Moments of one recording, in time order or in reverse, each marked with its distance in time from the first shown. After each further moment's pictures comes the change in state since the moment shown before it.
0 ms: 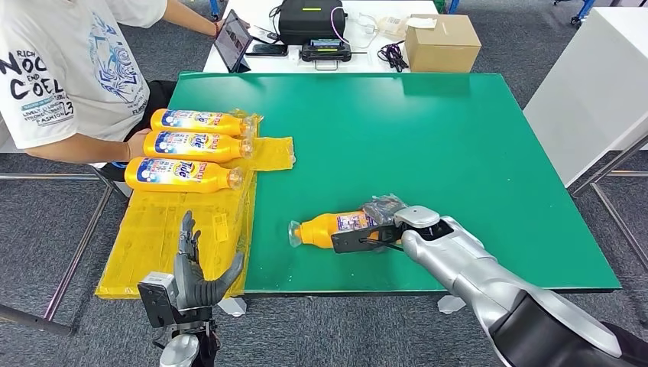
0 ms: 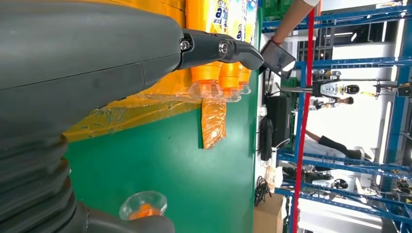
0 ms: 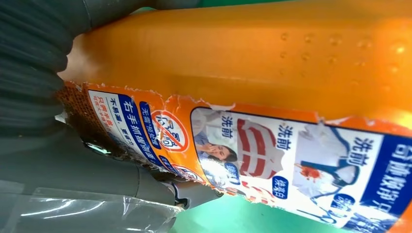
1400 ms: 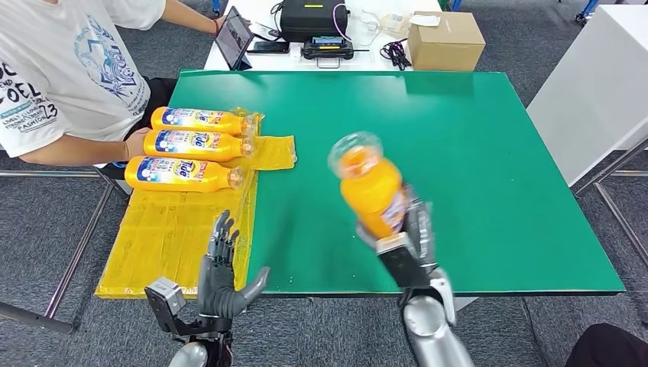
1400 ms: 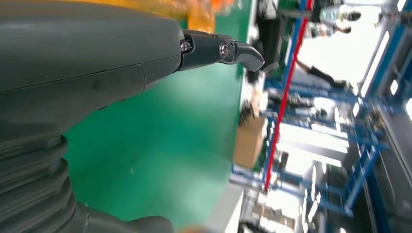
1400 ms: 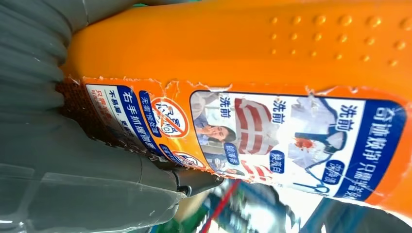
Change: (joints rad) left arm 0.067 0.012 -0.163 -0.121 0.114 -0.212 0.069; right arm 0.726 0.275 -0.873 -0.822 -0.119 -0.543 -0.445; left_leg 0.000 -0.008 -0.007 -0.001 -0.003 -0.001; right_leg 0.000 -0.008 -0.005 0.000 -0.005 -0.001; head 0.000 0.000
